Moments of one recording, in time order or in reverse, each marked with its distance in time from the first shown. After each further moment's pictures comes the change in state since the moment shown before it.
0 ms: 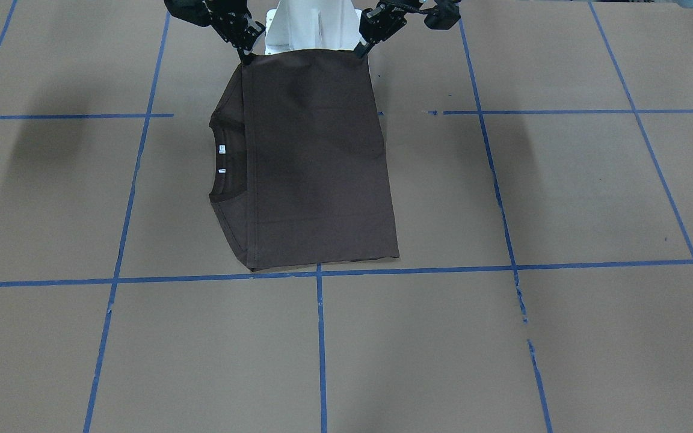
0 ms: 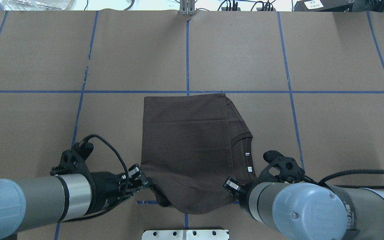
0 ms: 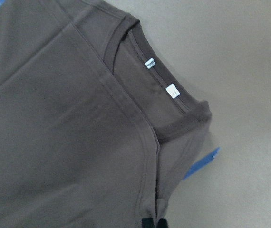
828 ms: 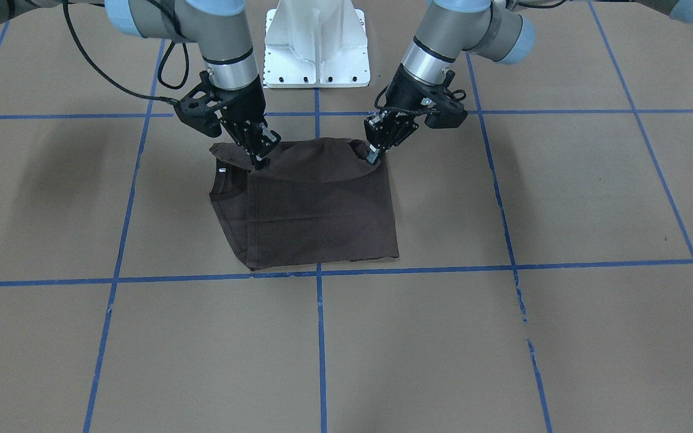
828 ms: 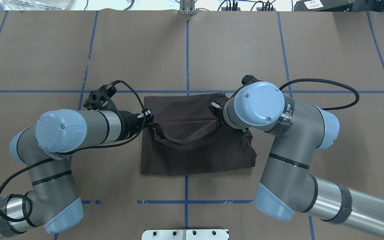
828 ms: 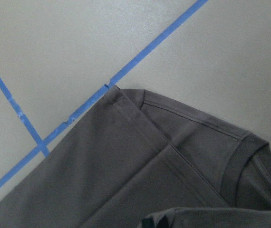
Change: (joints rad) left arm -0.235 -0.166 0.402 -0.104 -0.063 0.252; right arm 0.338 0.187 -0.457 0.273 0.151 -0.141
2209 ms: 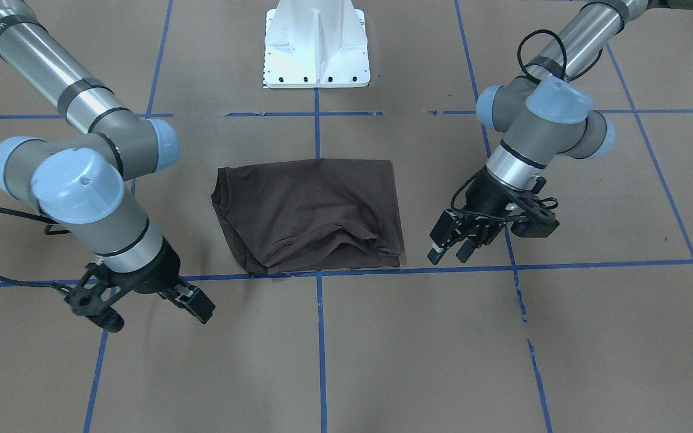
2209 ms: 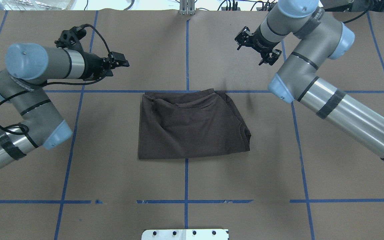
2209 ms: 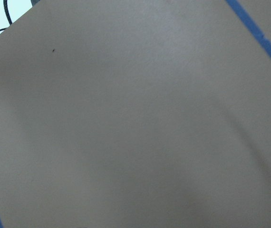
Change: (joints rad) left arm -0.354 -0.032 0.343 -0.351 -0.256 0.347; right arm 0.423 0.101 -0.534 0.367 0.376 -0.427
